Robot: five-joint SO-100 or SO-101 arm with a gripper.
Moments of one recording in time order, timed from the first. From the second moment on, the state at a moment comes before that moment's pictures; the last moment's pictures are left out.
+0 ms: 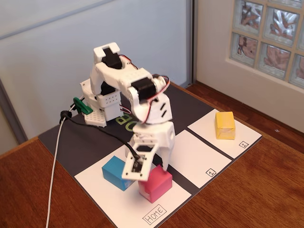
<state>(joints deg) 11.4 61.0 56.4 72.9 143.3</state>
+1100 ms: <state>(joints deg) 8.9 42.6 42.2 71.5 144.9</state>
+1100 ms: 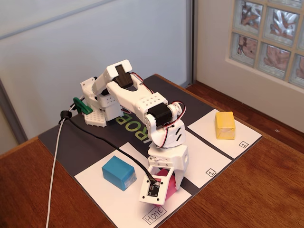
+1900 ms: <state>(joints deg) 10.0 43.2 40.1 76.9 138.7</state>
